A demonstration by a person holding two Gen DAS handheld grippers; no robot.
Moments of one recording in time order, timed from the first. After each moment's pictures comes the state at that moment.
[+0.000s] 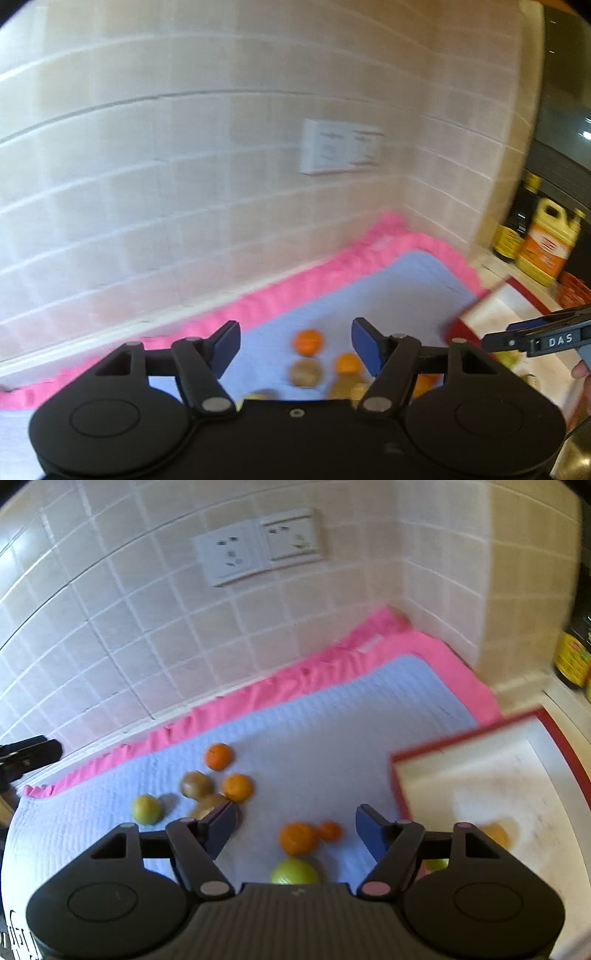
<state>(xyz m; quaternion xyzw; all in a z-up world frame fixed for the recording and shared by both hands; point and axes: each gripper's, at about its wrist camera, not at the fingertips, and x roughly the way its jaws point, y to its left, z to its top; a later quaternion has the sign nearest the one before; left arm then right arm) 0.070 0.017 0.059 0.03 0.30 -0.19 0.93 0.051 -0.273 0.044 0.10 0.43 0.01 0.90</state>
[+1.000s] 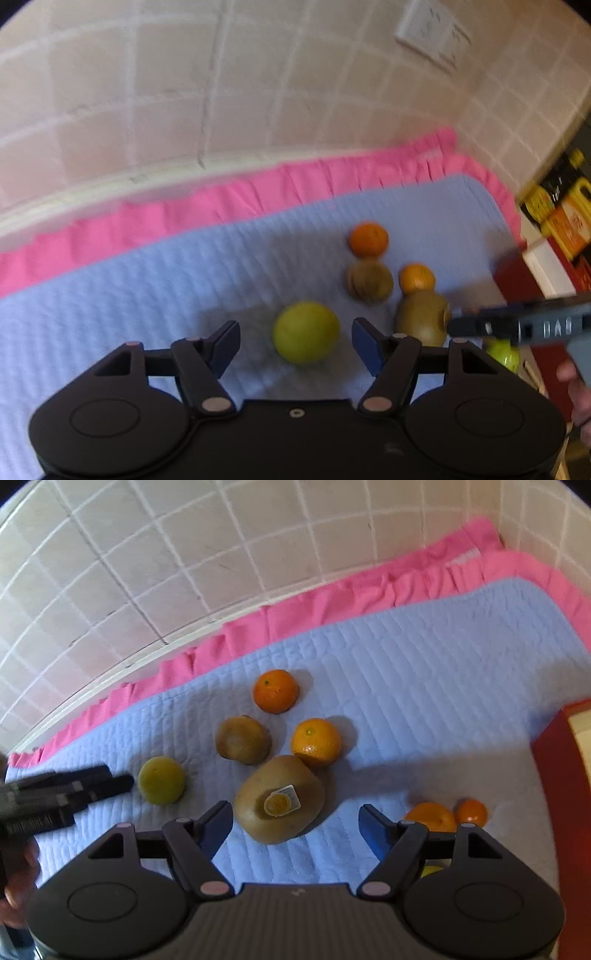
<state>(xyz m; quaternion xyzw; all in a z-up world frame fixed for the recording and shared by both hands) 0.144 0.060 -0.089 -0.04 0.46 -0.22 0.86 0.138 -0.182 -0.057 0.12 0.53 0.03 0.84</state>
